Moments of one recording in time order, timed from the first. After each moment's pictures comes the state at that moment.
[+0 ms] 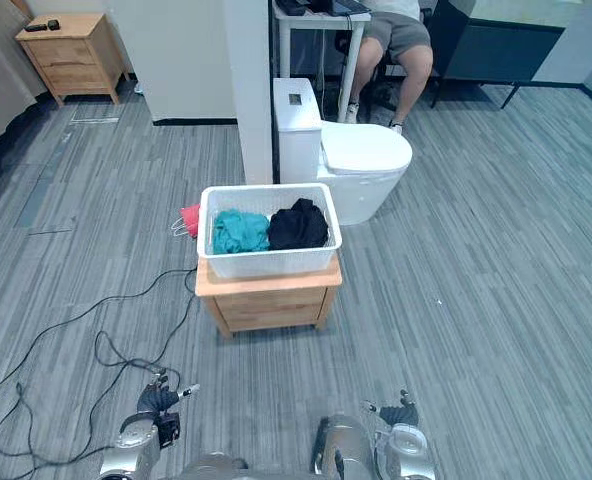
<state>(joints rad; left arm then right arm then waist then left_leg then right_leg) 0.05 0.12 0.12 0.88 -0.08 -0.04 0.15 0.04 -0.09 -0.25 0.85 -0.05 0.05 -0.24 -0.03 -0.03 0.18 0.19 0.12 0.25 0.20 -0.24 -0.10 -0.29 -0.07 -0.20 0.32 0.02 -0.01</state>
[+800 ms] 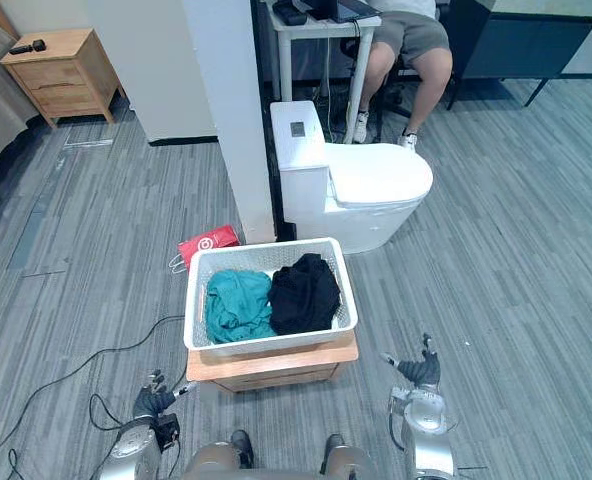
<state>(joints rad) 0.17 0.10 0.25 0.55 -0.13 -0.05 0.14 0.14 -0.05 -0.20 0.25 -0.09 0.05 -0.24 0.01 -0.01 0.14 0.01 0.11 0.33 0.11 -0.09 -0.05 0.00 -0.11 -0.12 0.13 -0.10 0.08</state>
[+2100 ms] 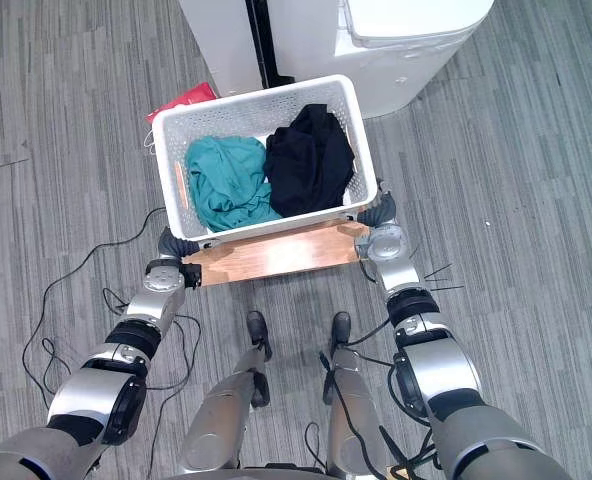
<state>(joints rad) -0.63 0.24 -0.04 0.87 -0.08 -0.01 0.29 -0.82 -0.25 0.07 0.92 -0.01 0.10 -0.29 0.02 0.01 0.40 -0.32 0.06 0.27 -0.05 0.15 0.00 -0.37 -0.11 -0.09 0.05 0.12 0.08</state>
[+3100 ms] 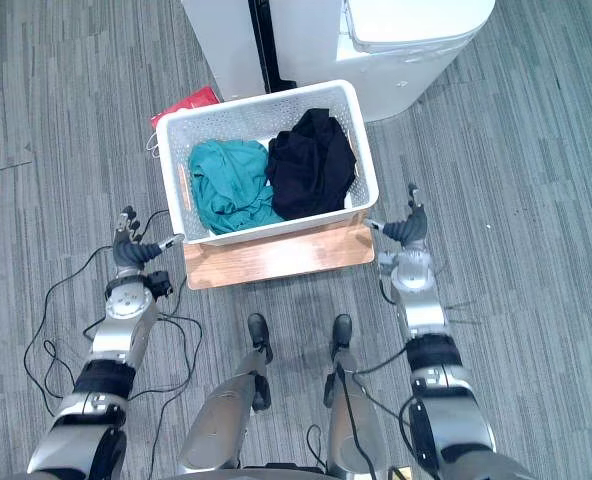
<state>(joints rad) -0.64 0.26 0.04 0.67 -0.13 -0.03 0.42 -0.83 -0.26 -0.06 0.69 0.05 0.05 -0.34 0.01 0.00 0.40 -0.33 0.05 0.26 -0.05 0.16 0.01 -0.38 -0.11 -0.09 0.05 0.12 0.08</state>
